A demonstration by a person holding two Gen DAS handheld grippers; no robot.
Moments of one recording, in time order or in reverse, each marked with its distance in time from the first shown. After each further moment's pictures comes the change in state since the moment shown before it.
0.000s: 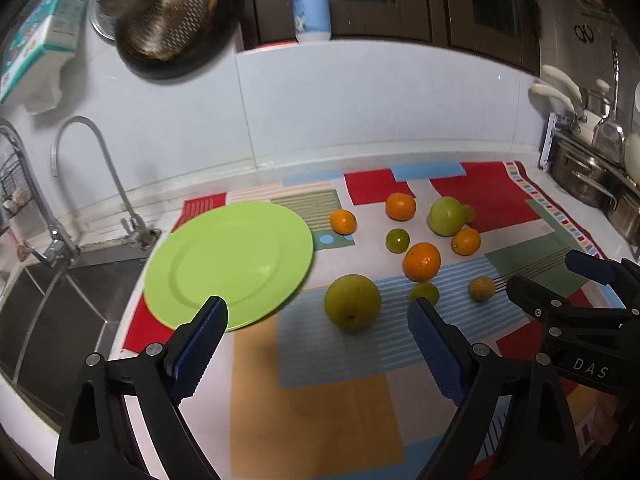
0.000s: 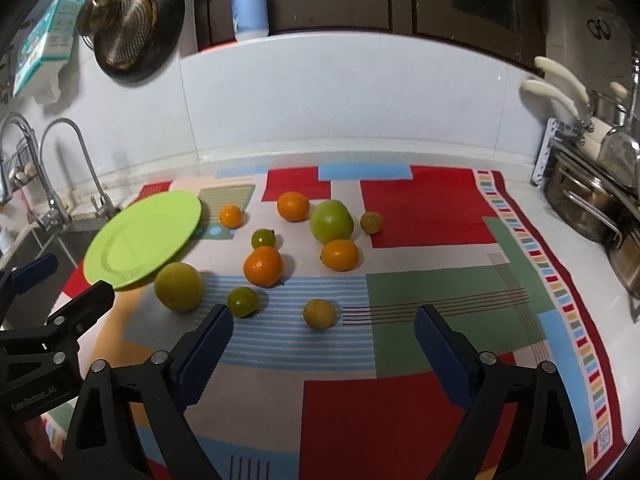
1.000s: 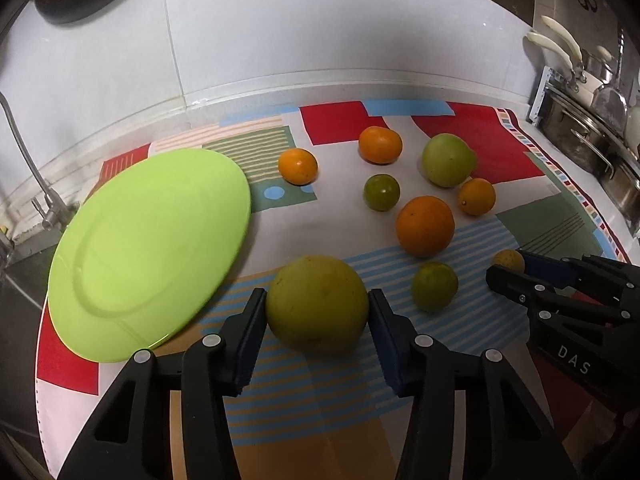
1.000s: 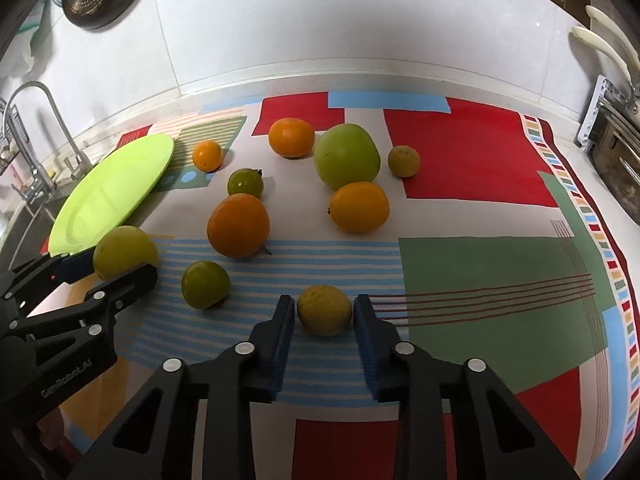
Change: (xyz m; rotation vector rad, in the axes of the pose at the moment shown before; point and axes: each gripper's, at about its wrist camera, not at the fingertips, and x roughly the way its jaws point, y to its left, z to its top) left arm 0.096 -0.014 -0.002 0.049 0.184 -0.149; right arm 0.088 0.001 -0.006 -0.012 0.205 0.052
